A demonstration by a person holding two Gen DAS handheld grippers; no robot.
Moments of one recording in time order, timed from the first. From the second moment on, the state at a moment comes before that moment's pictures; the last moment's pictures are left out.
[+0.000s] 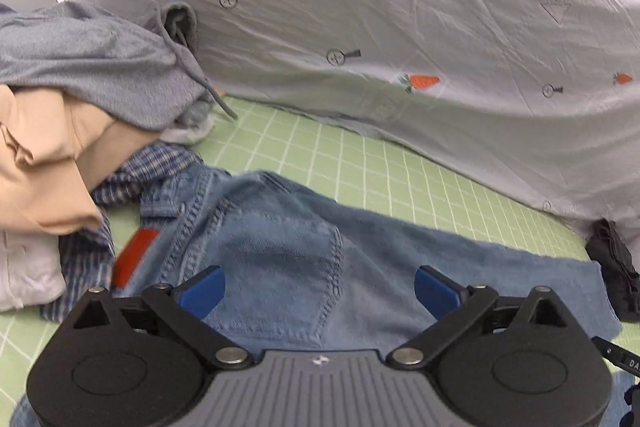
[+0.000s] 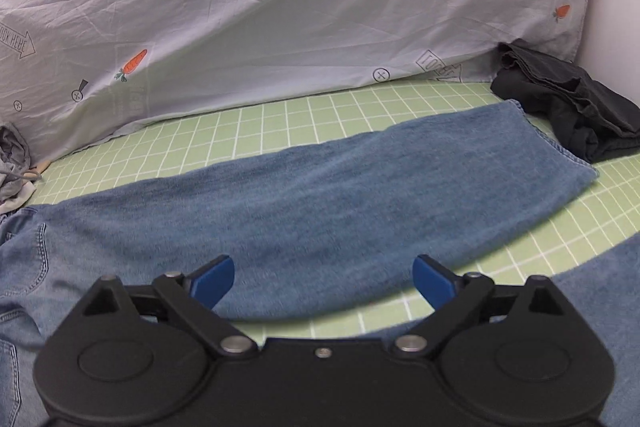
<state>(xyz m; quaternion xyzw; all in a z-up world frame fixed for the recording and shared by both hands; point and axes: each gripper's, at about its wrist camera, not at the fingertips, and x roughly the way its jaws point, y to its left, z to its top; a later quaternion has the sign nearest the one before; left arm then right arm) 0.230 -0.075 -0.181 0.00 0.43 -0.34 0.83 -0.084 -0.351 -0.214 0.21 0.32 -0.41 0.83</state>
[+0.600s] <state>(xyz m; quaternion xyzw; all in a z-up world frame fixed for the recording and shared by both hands) 0.080 -0.052 -0.250 0.05 0.54 -0.28 0.79 -0.323 -0.375 -0.276 0.54 0.19 -0.44 0.69</state>
